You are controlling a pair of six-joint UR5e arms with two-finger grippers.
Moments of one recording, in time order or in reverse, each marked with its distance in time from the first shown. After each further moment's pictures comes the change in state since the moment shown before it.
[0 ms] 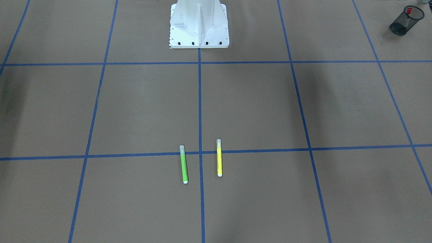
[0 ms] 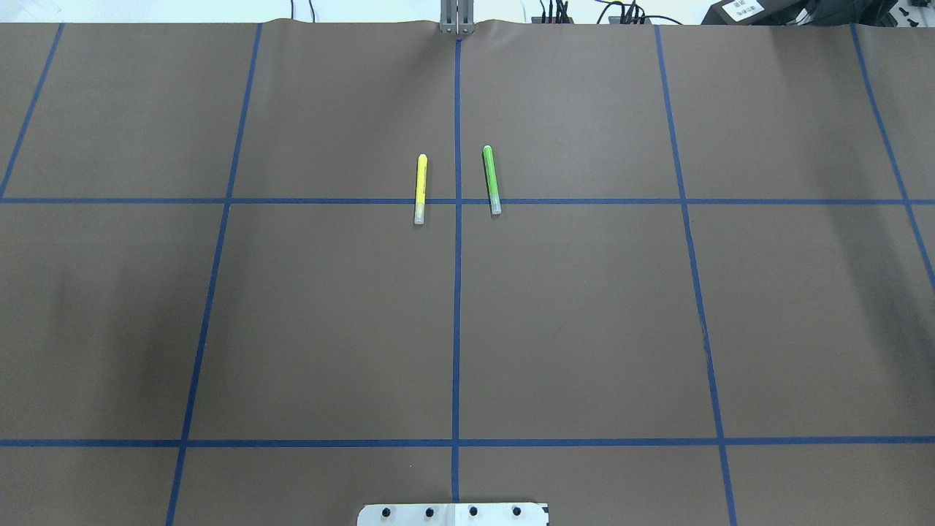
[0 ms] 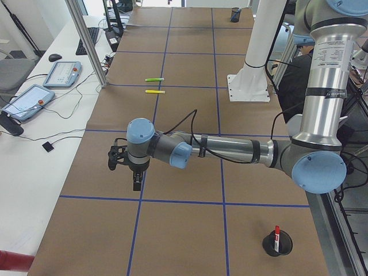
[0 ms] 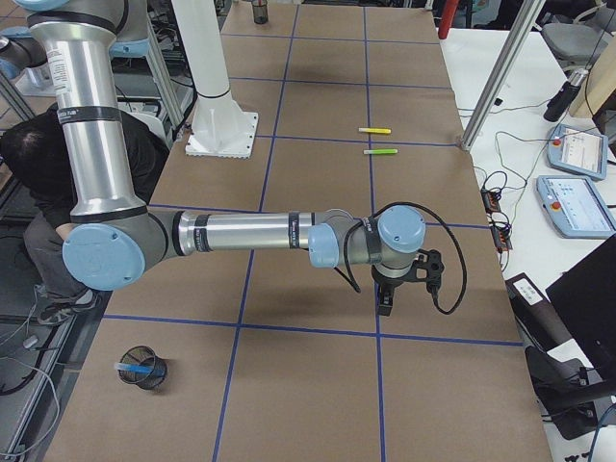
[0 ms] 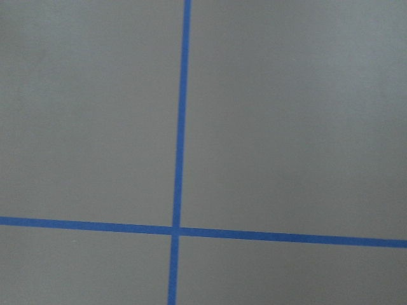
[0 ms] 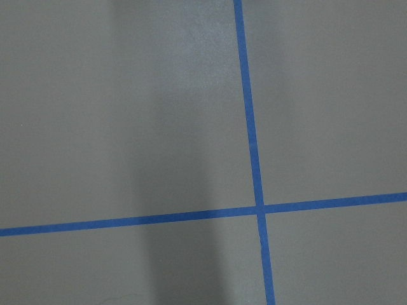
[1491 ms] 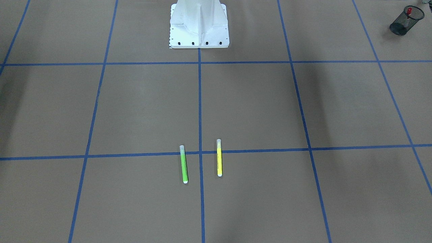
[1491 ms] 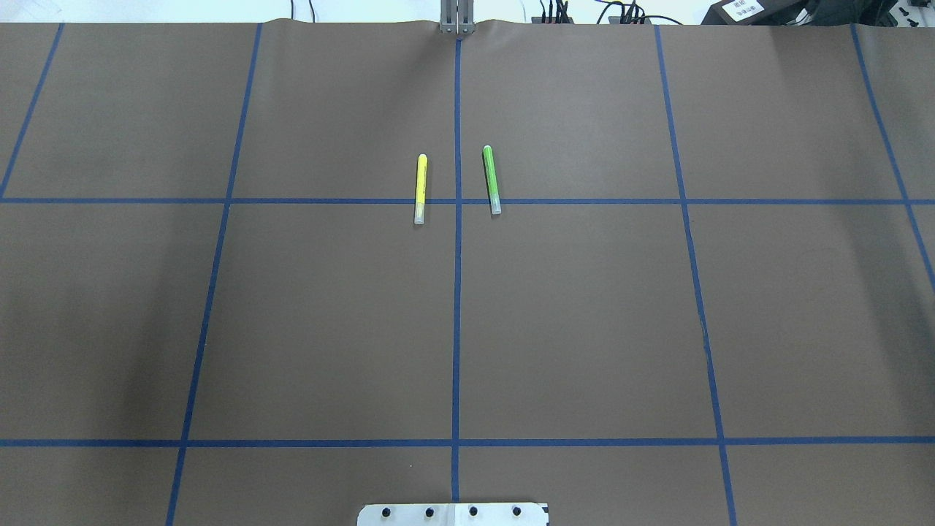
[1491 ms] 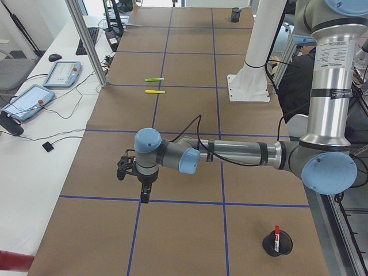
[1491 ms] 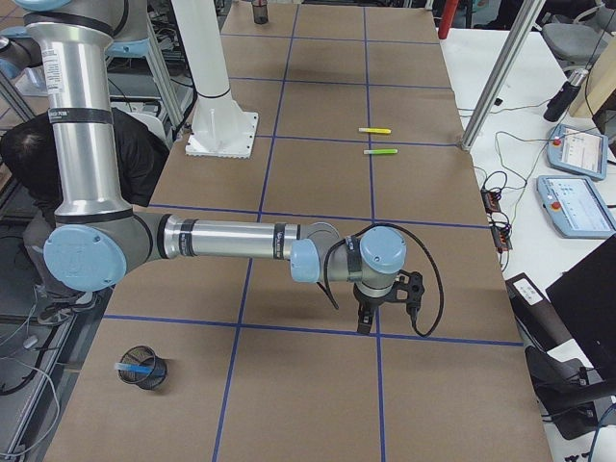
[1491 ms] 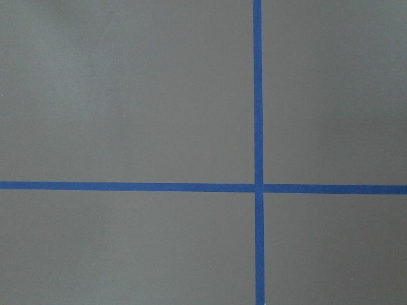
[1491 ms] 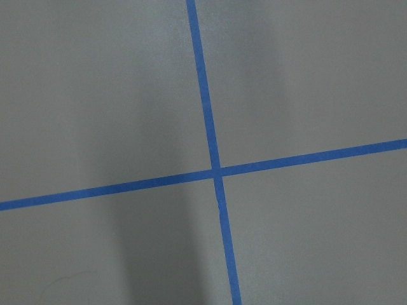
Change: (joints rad) left arm 0.012 0.073 -0.040 0.060 0.018 0.161; right arm 0.000 -0.072 0.002 0.002 -0.036 -0.009
